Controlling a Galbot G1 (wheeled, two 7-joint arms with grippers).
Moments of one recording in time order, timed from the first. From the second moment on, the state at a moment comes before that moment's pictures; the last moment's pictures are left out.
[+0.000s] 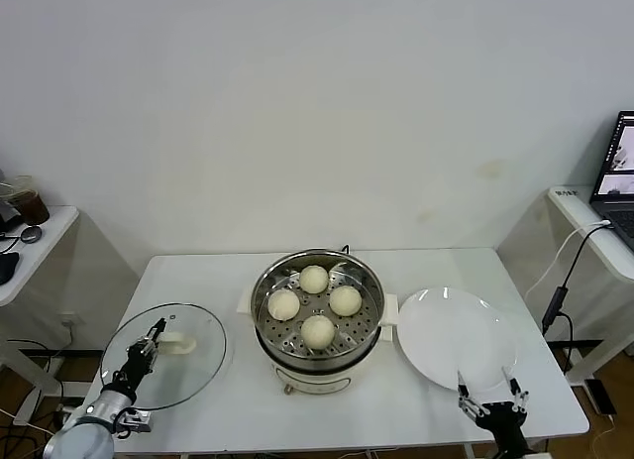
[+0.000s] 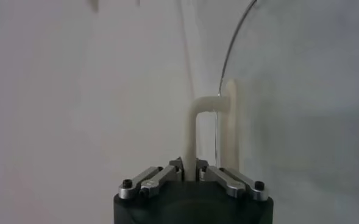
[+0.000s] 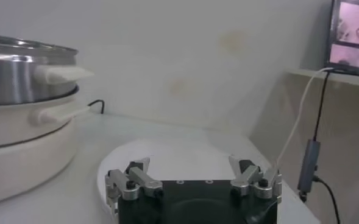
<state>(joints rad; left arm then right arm) 1.34 -1.05 -0.62 -1.49 1.19 -0.19 -0.24 -1.71 1.49 0.83 1.94 0.04 0.09 -0.21</state>
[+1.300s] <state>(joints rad) 0.98 -1.00 -0.04 -2.05 0.99 0.58 0.22 -1.68 1.55 0.76 1.86 -0.16 0.19 -0.23</state>
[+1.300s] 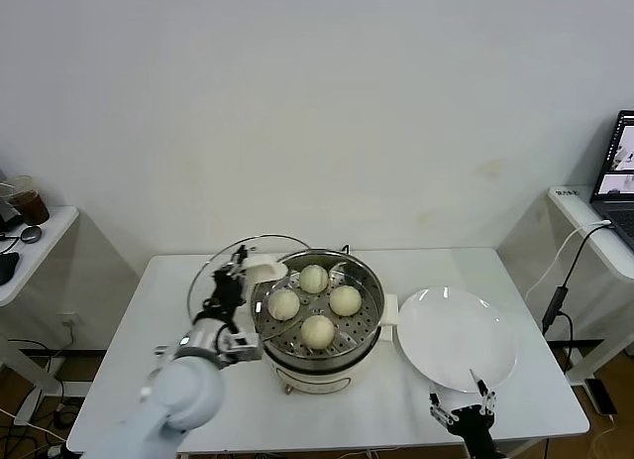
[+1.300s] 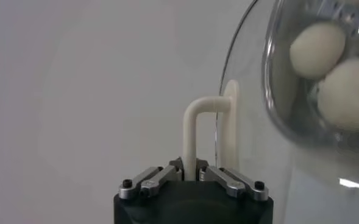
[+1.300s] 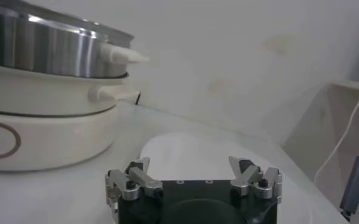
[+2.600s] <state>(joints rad) 0.88 -1.24 0.18 -1.88 1.33 0.61 0.33 -1.68 1.55 0.73 1.85 -0.19 0.21 -0.23</state>
